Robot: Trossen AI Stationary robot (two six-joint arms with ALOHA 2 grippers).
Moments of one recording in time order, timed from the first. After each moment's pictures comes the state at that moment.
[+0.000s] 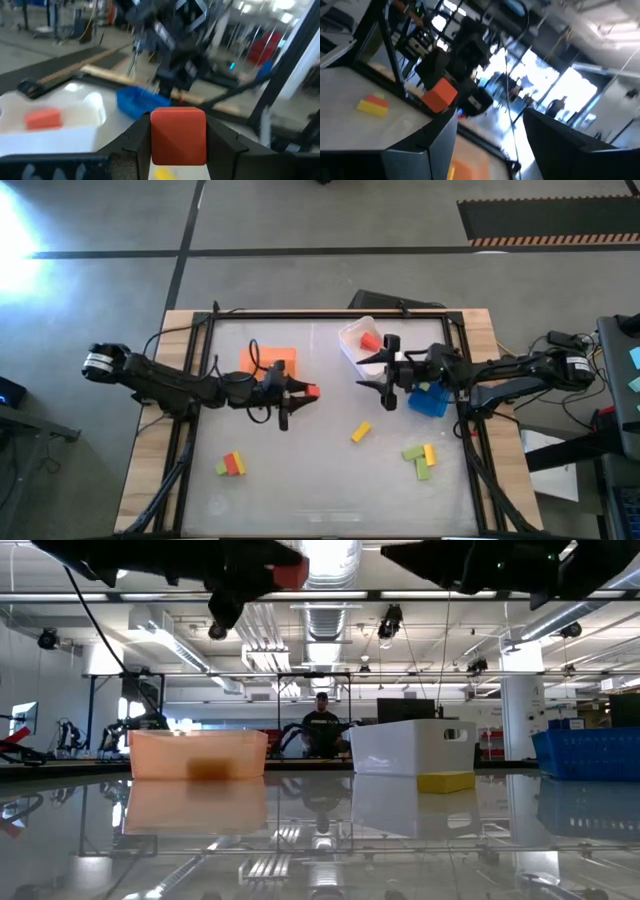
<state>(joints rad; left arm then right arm) -0.13 1.26 0.63 0.62 -0.25 -0.27 -0.14 1.17 0.50 0.83 -0.24 -0.62</state>
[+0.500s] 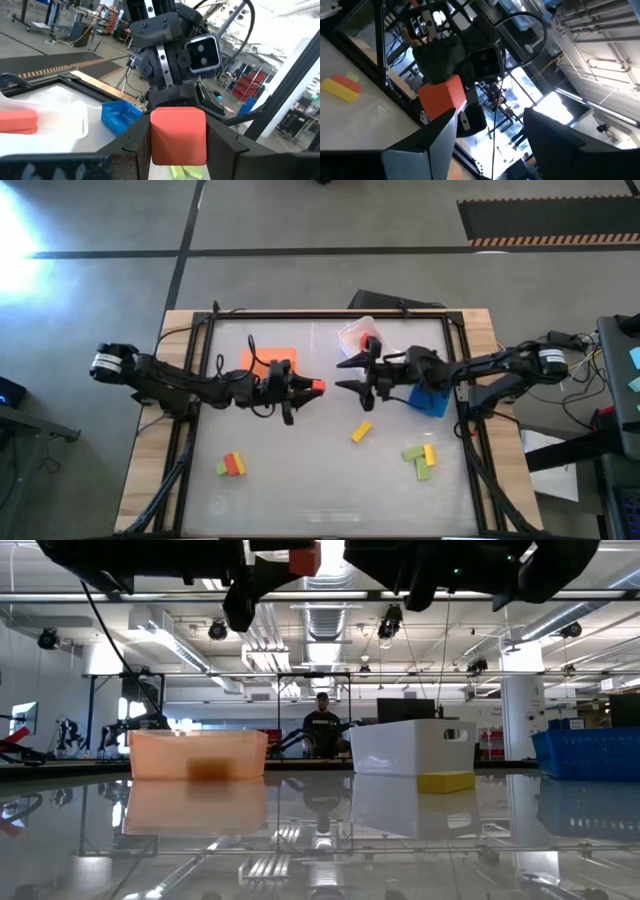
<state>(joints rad) -0.11 1.34 0.64 0.81 -0.24 -0.44 -0.10 1.42 0.66 0.93 -0.20 -0.86</state>
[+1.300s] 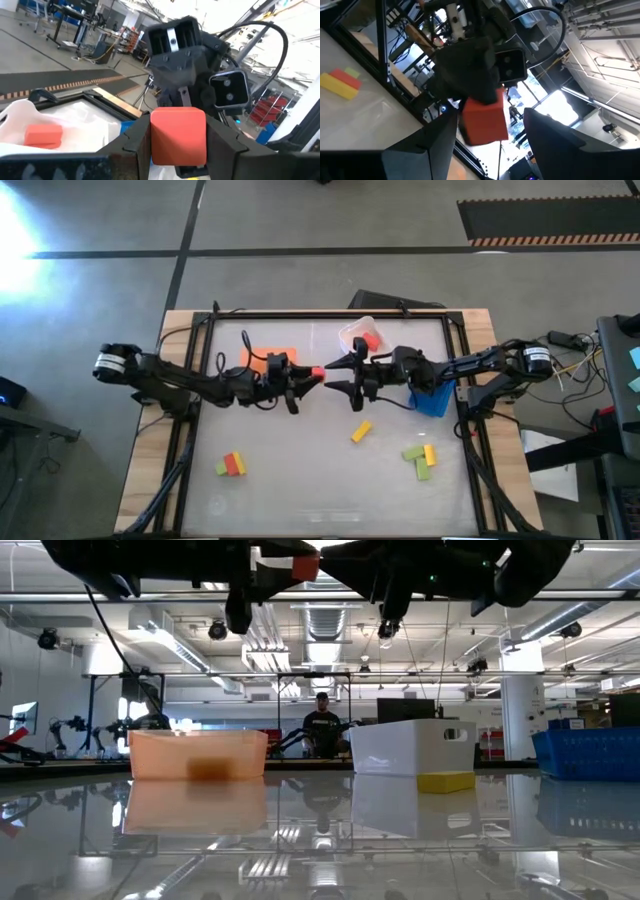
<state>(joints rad) -0.08 1.38 0.64 0.90 -0.36 -0.44 -0.10 1.52 0.74 0.93 -0.20 -0.86</state>
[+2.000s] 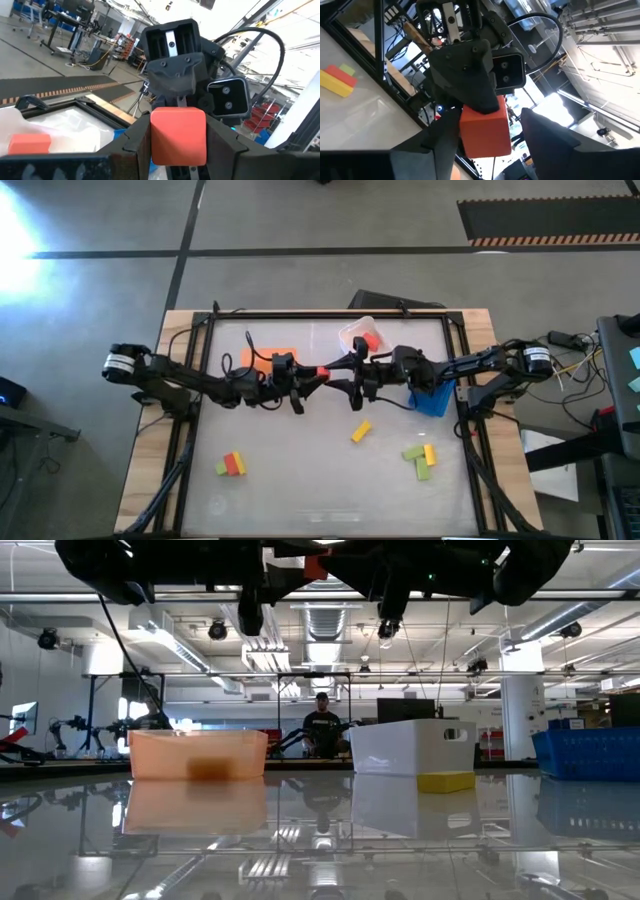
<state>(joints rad) -0.08 1.46 0.67 1.00 -0.33 -0.43 -0.10 1.52 0.75 0.93 -0.20 -0.90</state>
